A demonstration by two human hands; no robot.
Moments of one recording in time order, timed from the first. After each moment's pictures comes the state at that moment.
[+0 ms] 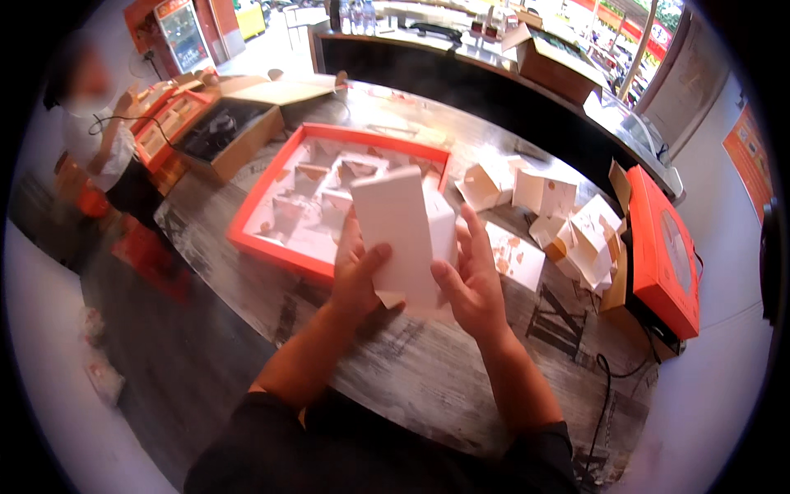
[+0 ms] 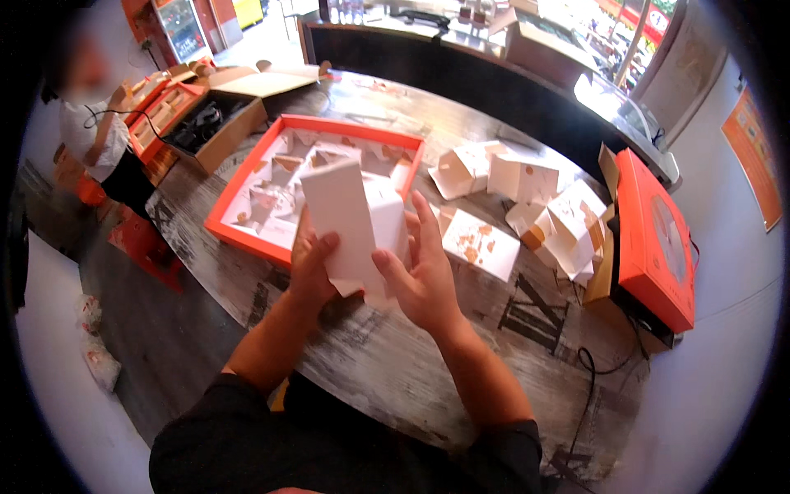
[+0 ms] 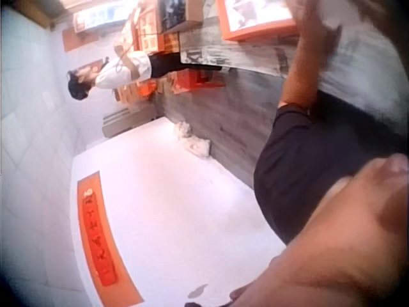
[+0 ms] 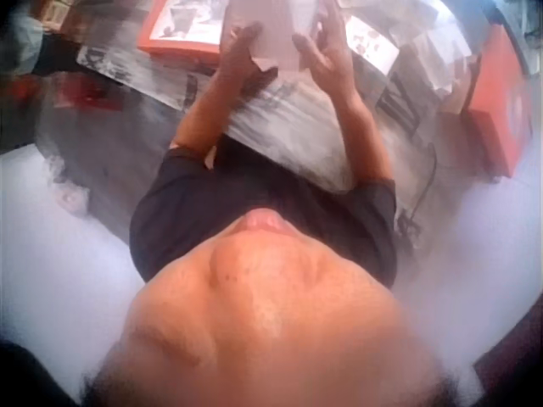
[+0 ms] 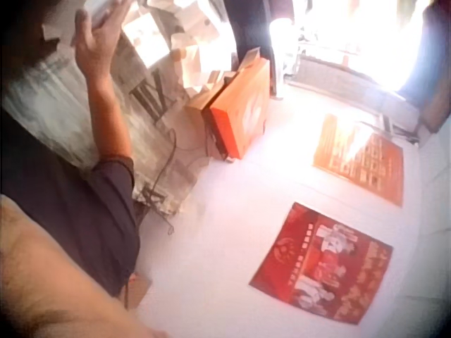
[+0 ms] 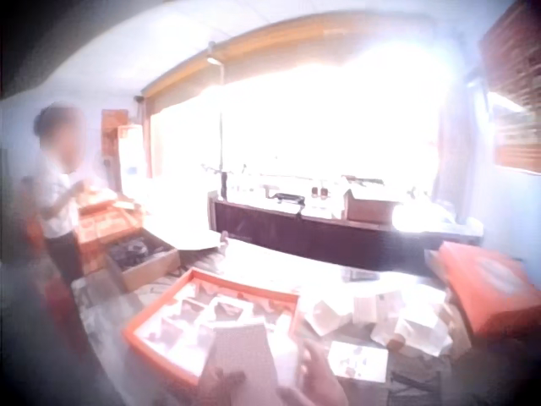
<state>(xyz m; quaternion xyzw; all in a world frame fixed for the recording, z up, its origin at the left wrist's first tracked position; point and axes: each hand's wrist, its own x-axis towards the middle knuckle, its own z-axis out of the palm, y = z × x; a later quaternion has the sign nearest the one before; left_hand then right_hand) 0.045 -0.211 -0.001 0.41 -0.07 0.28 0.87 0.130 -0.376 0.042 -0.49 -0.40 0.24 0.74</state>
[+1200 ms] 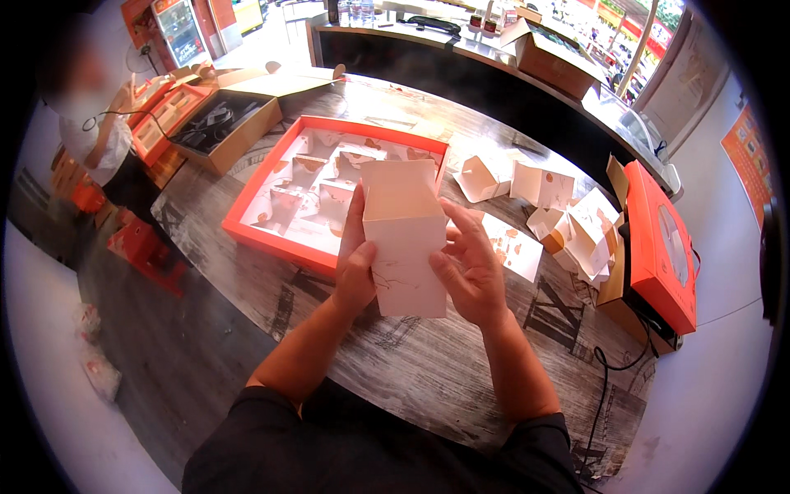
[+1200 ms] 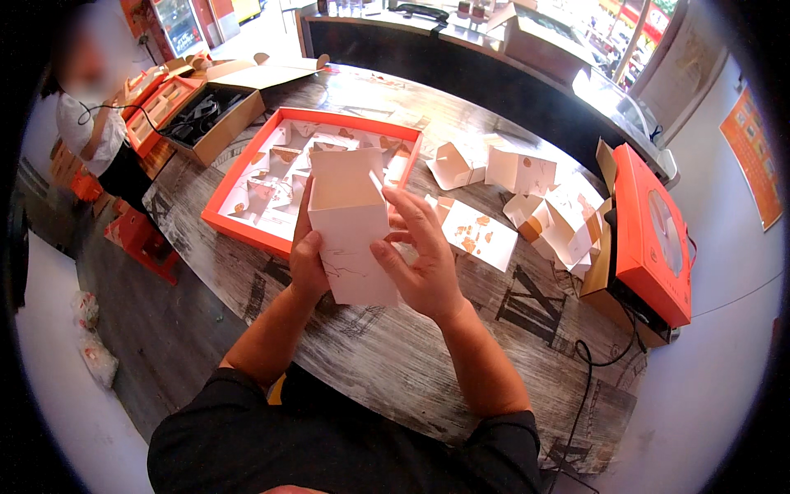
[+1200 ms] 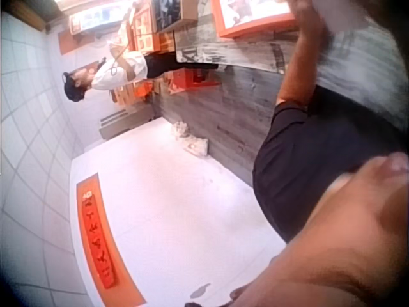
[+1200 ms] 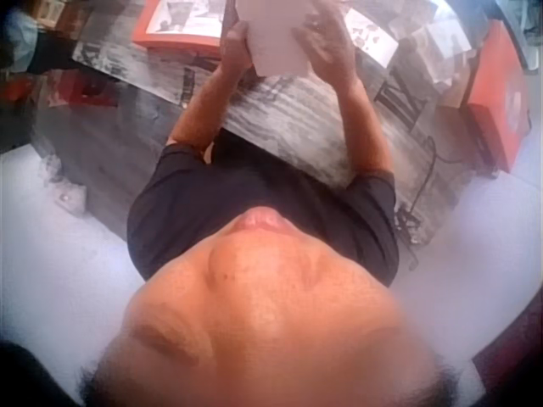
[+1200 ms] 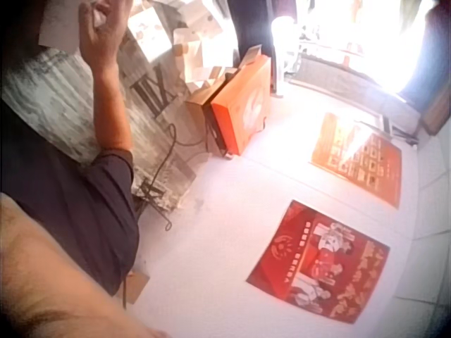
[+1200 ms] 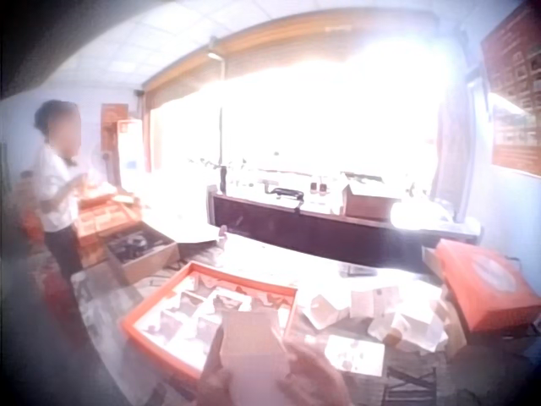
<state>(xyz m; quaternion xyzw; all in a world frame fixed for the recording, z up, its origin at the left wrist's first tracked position) 0.039 -0.217 -0.002 0.49 -0.07 0.33 0.81 0.150 -0.376 0.030 -0.56 -0.49 0.09 0.66</state>
